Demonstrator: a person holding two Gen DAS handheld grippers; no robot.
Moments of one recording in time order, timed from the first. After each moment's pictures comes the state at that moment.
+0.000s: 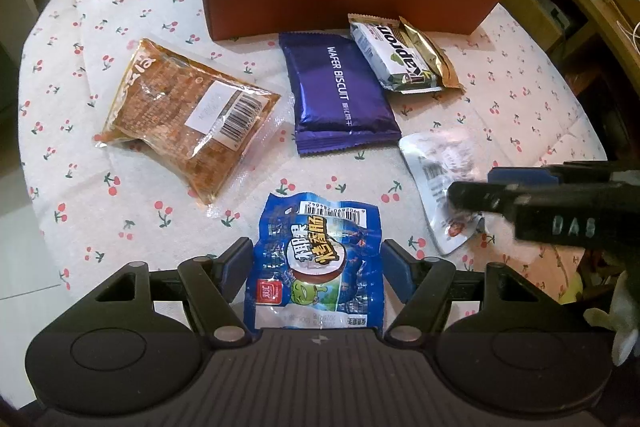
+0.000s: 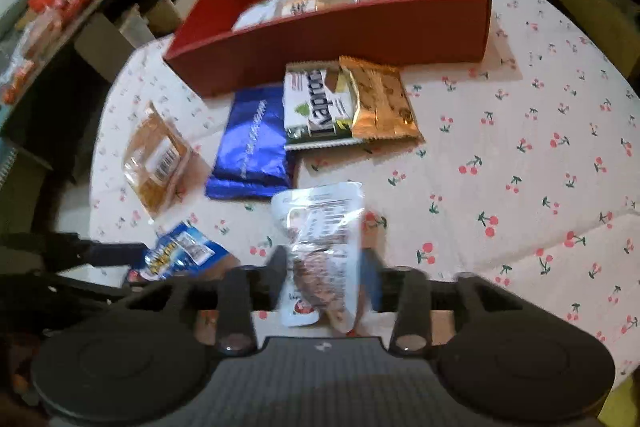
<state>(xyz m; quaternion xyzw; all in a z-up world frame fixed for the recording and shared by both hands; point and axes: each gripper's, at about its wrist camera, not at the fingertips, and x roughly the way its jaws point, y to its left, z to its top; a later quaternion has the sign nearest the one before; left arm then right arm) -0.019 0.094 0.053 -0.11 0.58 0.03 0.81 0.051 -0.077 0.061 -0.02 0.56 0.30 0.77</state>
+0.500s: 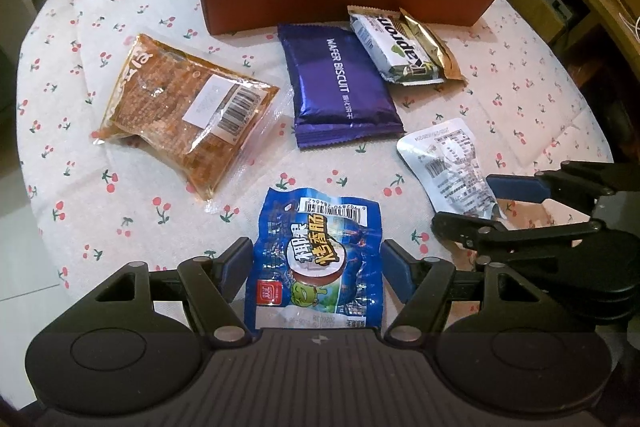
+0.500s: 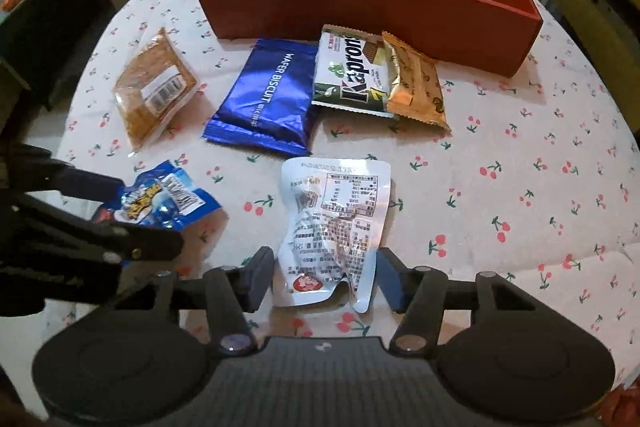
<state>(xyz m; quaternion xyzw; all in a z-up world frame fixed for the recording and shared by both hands) -0.019 0.093 0.050 -0.10 0.58 0.03 0.81 0.031 -0.059 0.054 -0.12 0.53 0.31 0.78</state>
